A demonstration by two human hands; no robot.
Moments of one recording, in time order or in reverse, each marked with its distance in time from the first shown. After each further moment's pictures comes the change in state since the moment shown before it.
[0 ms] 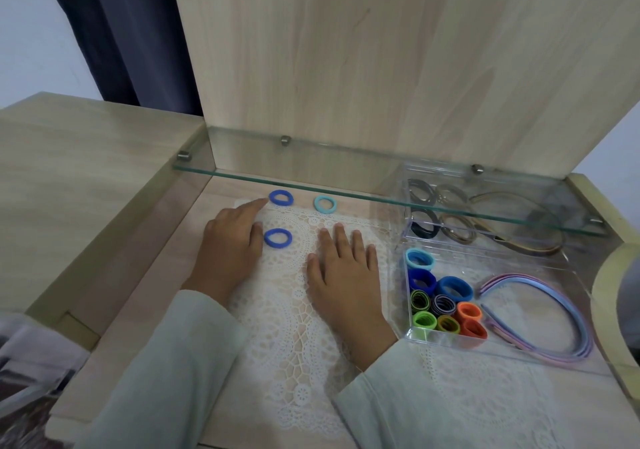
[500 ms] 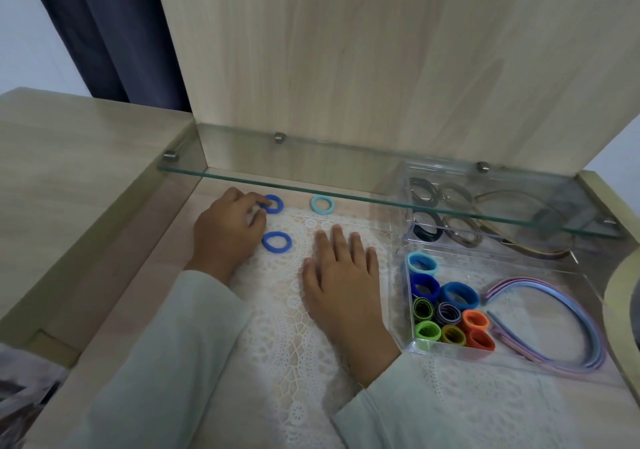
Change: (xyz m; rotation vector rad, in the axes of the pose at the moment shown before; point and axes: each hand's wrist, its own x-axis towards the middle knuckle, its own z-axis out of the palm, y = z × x) left_hand 0.033 -0.008 0.015 0.024 0.004 -0.086; right_hand 0.002 -0.001 0.005 -0.005 0.050 -0.008
